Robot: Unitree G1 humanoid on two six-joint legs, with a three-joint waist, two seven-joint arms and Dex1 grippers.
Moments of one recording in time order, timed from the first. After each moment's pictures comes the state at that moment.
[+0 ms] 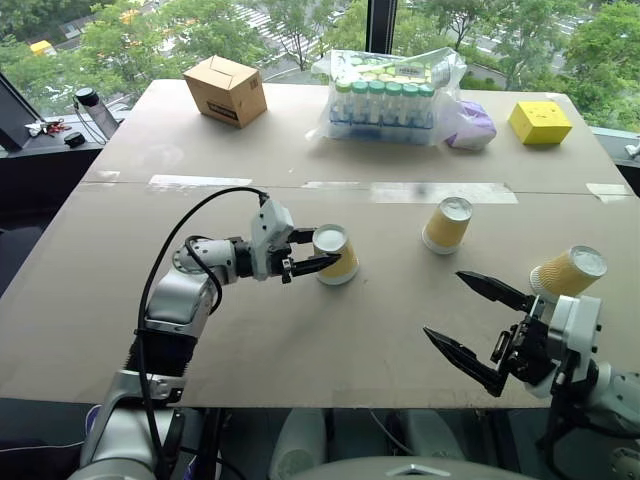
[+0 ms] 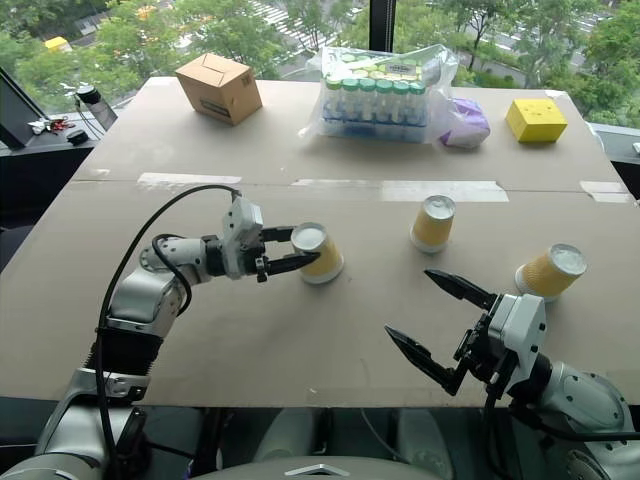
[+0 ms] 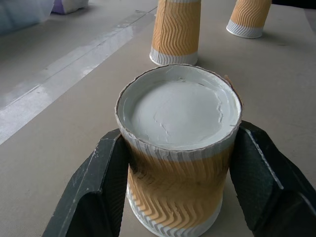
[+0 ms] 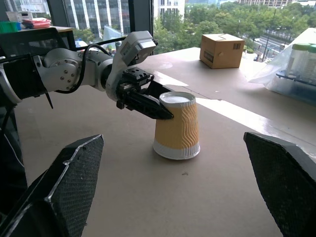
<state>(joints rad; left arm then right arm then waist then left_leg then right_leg) -0.45 0.57 -0.08 0.13 -0.36 0.21 -1.12 0.44 -0.55 -0.13 -0.84 0.60 0.19 0.71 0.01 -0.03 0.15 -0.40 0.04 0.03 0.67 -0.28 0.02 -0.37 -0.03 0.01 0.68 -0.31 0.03</state>
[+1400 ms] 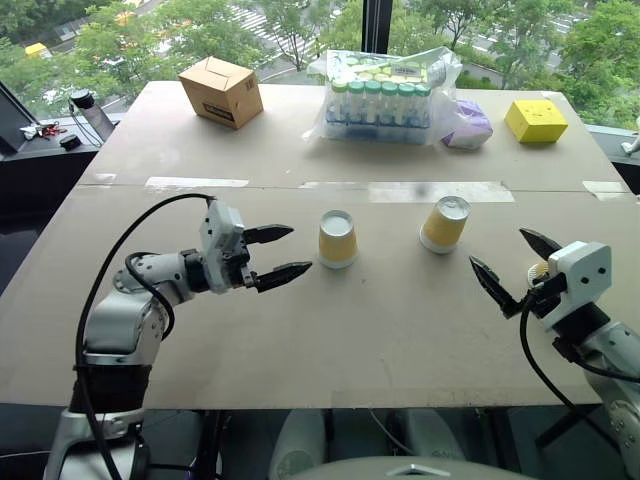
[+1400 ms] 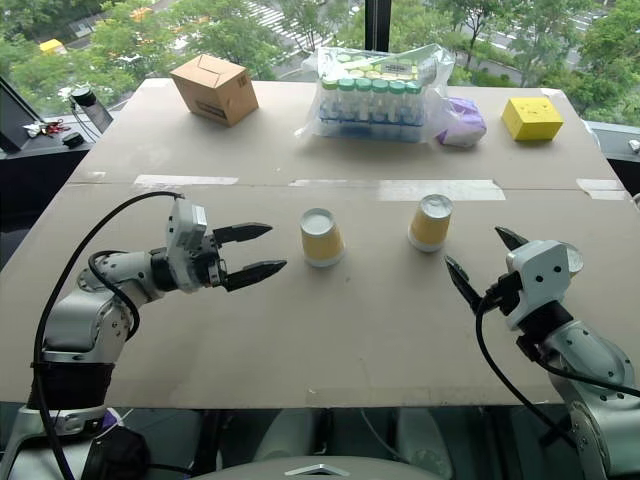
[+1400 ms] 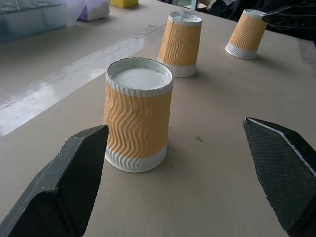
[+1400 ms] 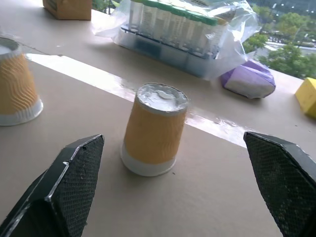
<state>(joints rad) -0.17 0.71 0.17 -0.22 -0.62 0.45 -1.14 0.15 -0.51 -0.26 -0.64 0.37 0.43 0.27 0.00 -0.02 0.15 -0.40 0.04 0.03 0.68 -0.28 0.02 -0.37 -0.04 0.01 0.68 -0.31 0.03</state>
